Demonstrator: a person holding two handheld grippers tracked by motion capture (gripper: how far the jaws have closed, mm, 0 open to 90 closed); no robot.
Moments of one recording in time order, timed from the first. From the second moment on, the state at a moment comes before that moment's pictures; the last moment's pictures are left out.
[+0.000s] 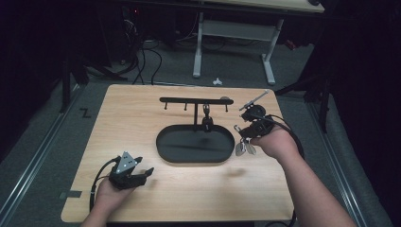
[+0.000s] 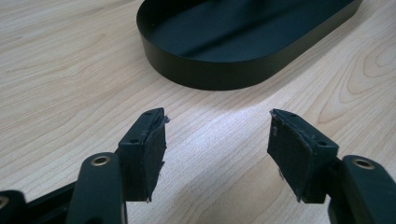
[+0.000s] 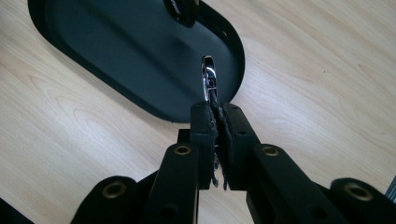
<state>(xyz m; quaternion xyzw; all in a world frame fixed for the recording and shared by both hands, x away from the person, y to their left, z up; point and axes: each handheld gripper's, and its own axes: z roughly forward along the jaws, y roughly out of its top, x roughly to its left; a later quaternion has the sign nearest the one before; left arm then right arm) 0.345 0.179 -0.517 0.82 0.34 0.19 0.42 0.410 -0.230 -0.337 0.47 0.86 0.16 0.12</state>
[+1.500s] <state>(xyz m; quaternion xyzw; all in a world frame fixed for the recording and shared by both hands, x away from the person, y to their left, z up) 0.341 0.181 -0.520 0.82 0.34 0.19 0.41 0.465 -0.219 -0.353 0.50 0.84 0.19 0.12</state>
